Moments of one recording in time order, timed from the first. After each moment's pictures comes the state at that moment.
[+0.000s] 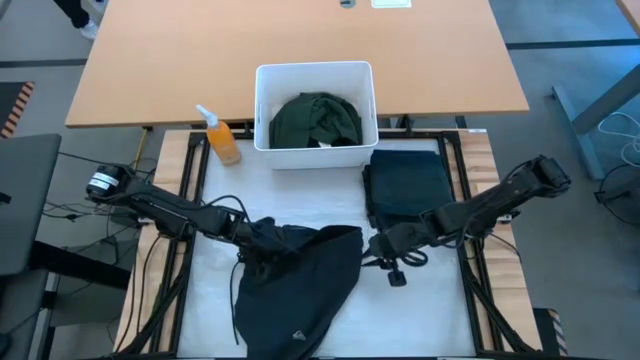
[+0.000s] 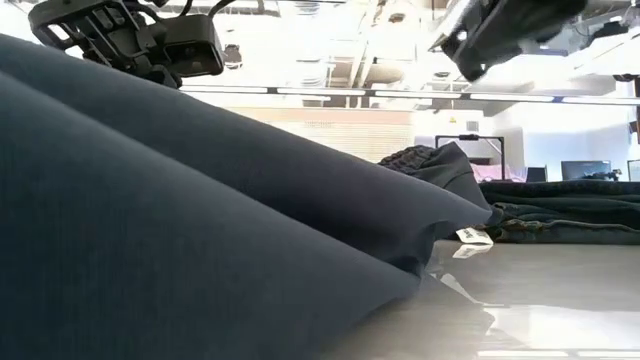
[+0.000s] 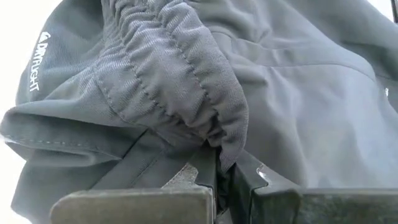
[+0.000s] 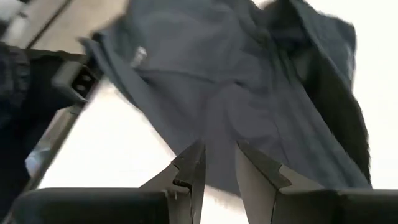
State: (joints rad) left arm -0.24 1.37 0.72 -0.22 0.05 -0.37; right arm 0.37 1.26 0.84 -0.21 0.03 0.14
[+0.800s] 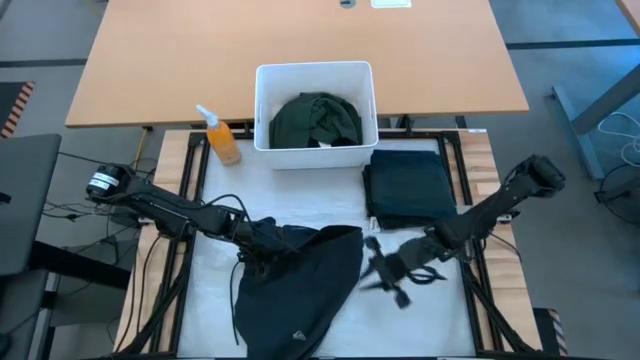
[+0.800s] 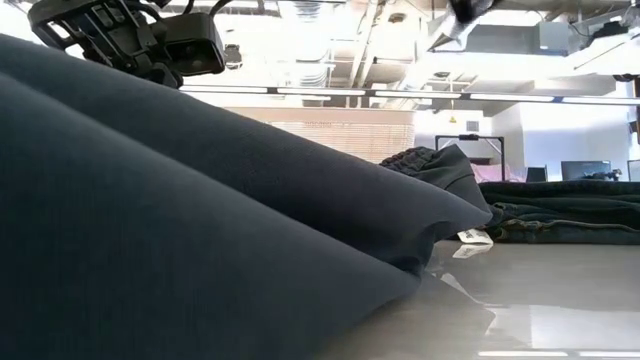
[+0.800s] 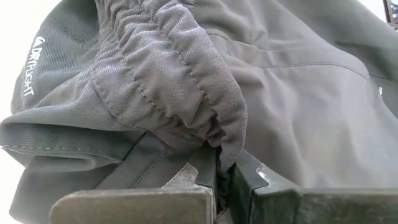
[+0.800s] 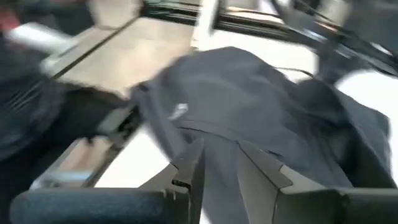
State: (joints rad) left arm -0.24 1.37 0.72 -0.22 0.07 -0.36; right arm 0.49 1.32 0.84 0.05 0.10 0.08
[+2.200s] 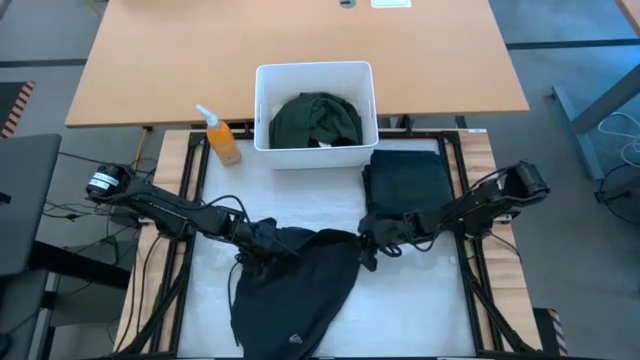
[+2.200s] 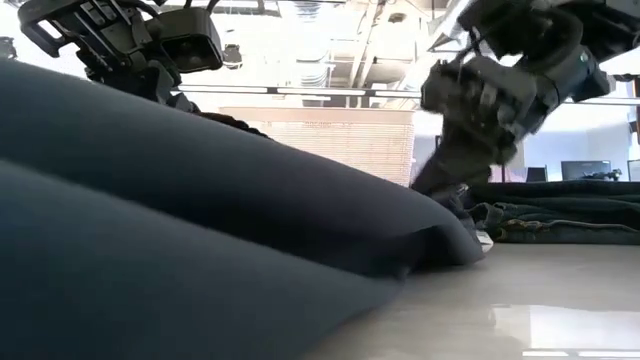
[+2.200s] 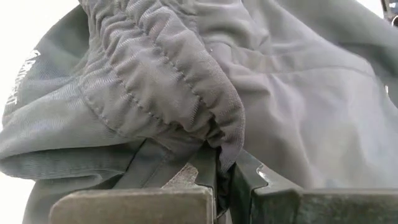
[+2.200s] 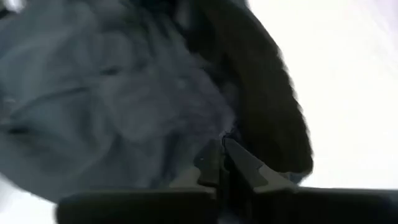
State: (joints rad) left arm -0.25 1.37 0.72 -0.22 0.07 -0.32; right arm 0.22 1.49 0.58 0.30 0.14 0.52
